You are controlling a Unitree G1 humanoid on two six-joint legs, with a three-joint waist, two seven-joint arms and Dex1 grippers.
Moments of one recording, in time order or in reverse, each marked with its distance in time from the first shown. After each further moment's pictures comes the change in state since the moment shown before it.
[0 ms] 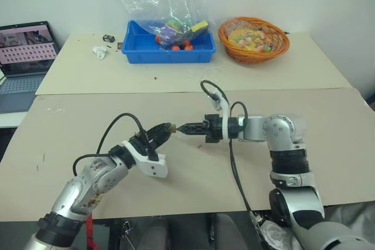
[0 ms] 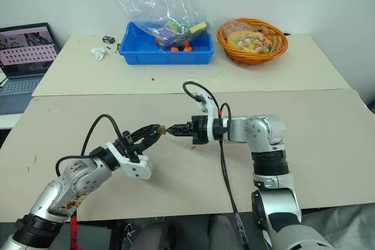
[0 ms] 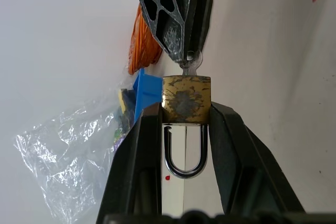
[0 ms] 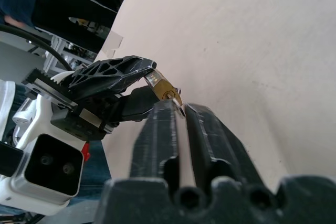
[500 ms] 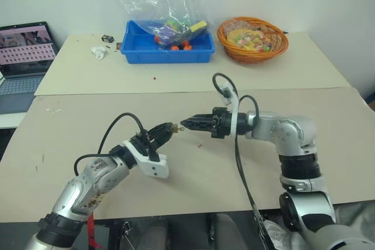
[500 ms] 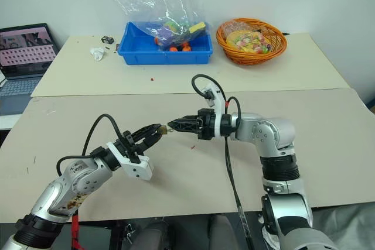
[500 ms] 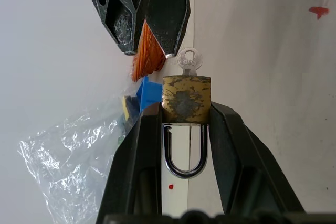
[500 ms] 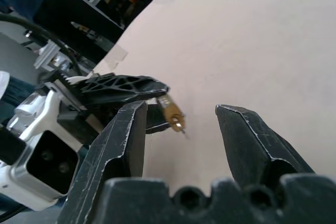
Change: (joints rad) left arm 0.001 -0.004 0.001 -0.010 -0.001 -0.001 -0.008; right arm 0.051 -0.063 0.026 -0.089 0.010 -0.158 0.116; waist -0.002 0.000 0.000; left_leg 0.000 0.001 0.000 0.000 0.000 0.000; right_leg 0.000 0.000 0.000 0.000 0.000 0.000
